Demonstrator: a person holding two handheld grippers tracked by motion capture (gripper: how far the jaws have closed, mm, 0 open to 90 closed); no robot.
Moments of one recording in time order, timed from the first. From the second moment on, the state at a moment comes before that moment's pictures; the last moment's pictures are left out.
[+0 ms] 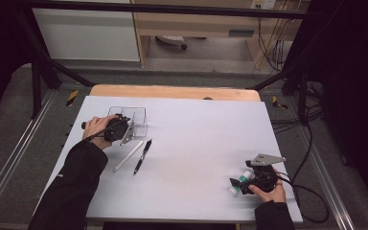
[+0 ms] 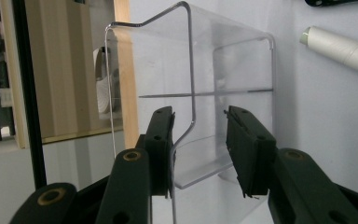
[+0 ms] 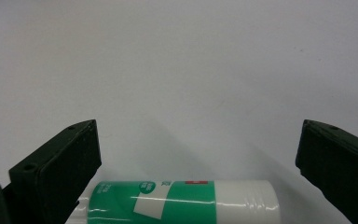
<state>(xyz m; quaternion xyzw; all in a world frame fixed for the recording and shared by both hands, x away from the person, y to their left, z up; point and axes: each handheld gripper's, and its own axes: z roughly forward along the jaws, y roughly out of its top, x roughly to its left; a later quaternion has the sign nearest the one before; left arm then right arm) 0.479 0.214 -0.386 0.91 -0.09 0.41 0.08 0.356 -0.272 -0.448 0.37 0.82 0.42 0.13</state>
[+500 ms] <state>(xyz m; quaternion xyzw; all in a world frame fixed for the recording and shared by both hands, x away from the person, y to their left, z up) 0.464 0.214 -0.381 0.91 -0.11 0.39 0.07 0.356 -0.272 -0.449 0.37 0.82 0.41 0.12</state>
